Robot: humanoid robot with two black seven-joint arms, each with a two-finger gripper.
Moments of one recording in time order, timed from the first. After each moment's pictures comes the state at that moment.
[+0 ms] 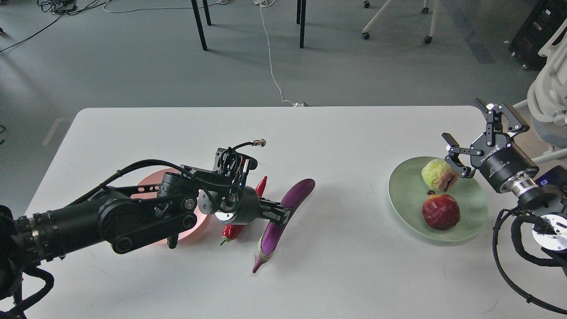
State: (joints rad) left arm -0.88 0.30 -0.24 -1.29 1.42 -0.45 0.13; right arm 0.48 -0.78 0.51 1.17 0.08 0.27 0.49
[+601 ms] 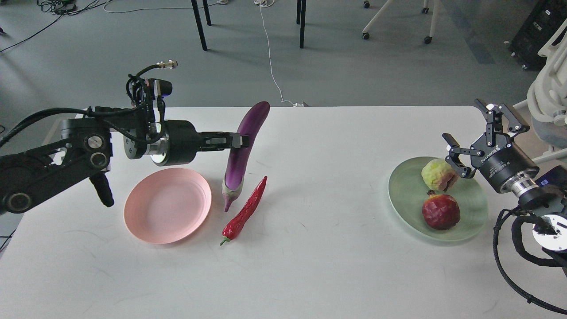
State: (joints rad) left arm -0.86 0.78 -0.45 -1.40 1.24 -0.49 -0.03; right arm 0.48 -0.78 0.51 1.17 0.07 0.27 0.49
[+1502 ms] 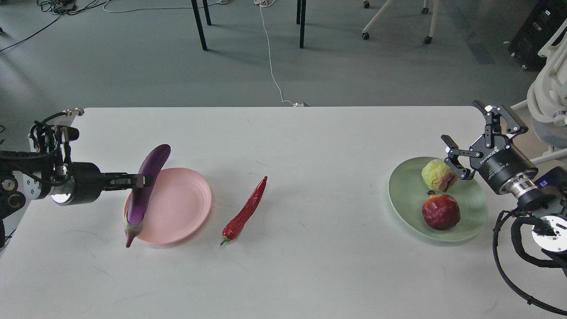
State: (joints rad) left arm -0.70 0.93 -0.41 -1.24 1.38 -0.49 -0.17; right arm 0.48 -0.78 0.50 1.17 0.07 0.27 0.49
